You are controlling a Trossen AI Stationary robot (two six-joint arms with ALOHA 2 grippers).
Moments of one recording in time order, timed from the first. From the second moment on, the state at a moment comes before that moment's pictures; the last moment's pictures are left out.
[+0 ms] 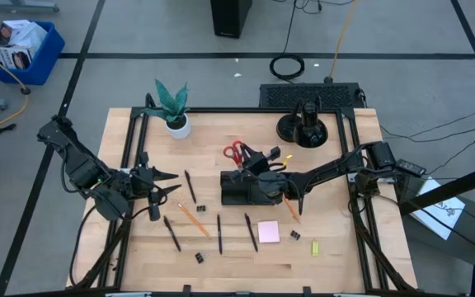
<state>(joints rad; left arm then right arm) -0.74 1.00 1.09 -0.75 -0.94 -0.45 0.17 1.83 1.04 0.68 1.18 0.10</state>
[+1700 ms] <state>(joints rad) -0.74 1.00 1.09 -0.75 -0.91 -0.45 0.22 1.98 1.04 0.77 1.31 0.14</state>
